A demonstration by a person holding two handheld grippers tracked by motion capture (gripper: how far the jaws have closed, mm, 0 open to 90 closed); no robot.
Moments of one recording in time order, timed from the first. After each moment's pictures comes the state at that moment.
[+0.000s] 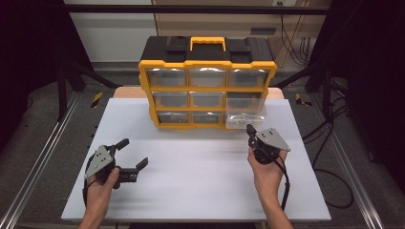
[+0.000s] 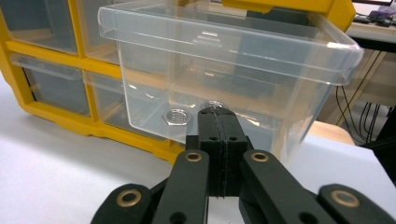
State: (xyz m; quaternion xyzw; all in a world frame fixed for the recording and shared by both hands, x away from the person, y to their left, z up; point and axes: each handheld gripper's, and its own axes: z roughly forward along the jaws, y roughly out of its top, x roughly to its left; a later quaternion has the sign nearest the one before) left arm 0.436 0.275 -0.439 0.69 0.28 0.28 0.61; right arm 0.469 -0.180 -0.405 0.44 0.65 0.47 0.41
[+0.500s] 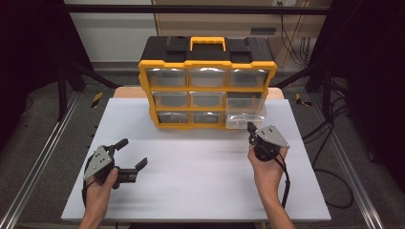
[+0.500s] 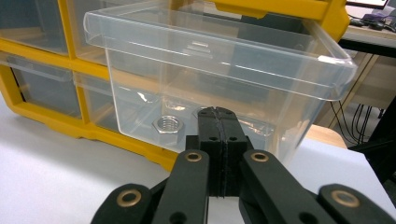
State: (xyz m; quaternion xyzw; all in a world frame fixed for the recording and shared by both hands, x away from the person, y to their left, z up) left arm 0.434 0.276 -0.439 0.68 0.28 0.28 0.61; right arm 0.474 -0.181 -0.401 0.44 0.65 0.47 0.41
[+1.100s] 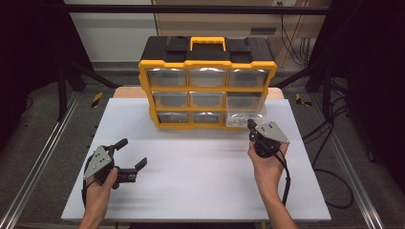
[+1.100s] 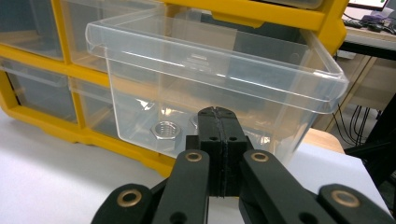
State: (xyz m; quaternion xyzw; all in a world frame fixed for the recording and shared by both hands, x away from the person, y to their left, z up) left arm 0.434 0.277 -0.439 0.68 0.29 0.28 0.61; right arm 0.481 -0.181 -0.394 0.44 0.65 0.46 0.41
